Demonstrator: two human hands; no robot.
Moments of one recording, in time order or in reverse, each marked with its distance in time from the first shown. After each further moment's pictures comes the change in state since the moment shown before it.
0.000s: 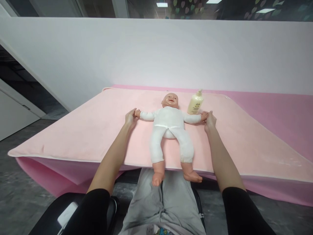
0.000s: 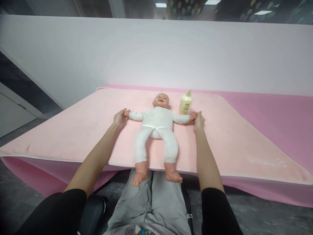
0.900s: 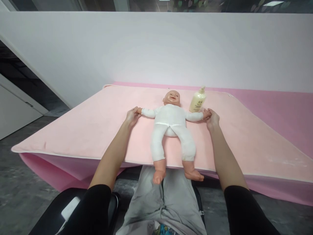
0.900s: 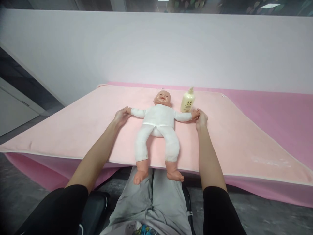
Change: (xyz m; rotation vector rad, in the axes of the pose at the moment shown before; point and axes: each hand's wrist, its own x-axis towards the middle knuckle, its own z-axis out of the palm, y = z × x) left_hand -0.001 0.001 -0.002 0.062 -0.080 -0.059; right_hand 0.001 -0.006 0.000 0.157 -0.051 0.096
